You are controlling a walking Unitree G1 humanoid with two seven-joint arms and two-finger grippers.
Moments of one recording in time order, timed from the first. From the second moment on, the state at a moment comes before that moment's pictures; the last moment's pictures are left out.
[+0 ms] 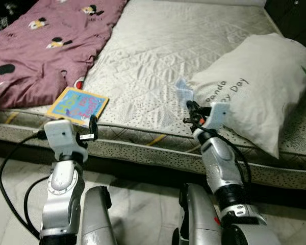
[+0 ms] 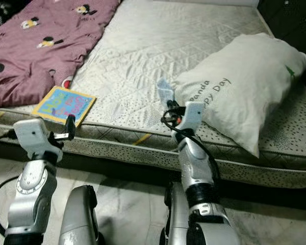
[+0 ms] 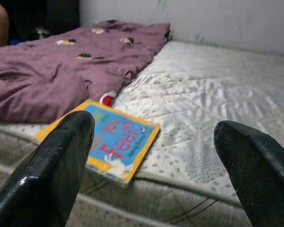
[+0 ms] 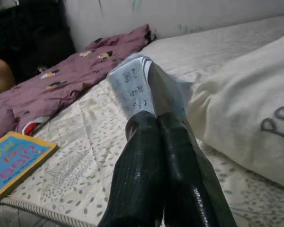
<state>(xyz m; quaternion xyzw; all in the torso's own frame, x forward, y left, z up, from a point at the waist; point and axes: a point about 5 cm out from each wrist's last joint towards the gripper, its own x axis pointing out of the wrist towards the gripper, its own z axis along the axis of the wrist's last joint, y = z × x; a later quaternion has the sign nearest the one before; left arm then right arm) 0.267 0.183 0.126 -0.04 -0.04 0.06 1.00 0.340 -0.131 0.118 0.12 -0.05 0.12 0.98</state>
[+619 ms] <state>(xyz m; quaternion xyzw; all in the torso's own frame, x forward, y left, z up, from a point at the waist) 0.264 0.183 0.111 -0.04 -0.03 0.05 1.00 0.333 -0.126 0.136 0.14 -0.06 0.14 0.98</state>
